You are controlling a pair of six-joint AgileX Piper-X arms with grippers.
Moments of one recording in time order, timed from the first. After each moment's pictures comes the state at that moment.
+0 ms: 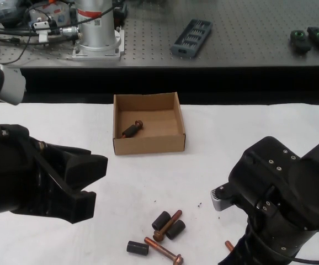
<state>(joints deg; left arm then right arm) -34.2 44.1 -40.2 27.6 12.6 -10.6 45.5 87.1 -43.5 44.6 2.5 12.5</state>
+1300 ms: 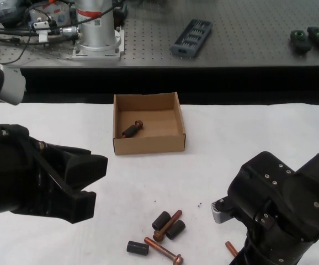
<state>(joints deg) -34.2 44.1 -40.2 27.6 12.6 -10.6 45.5 90.1 -42.2 42.3 1.0 13.2</state>
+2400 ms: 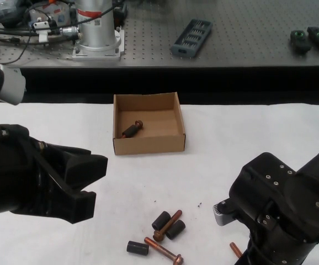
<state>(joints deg) -34.2 44.1 -40.2 27.6 12.6 -10.6 45.5 89.5 -42.2 44.3 1.8 13.1</state>
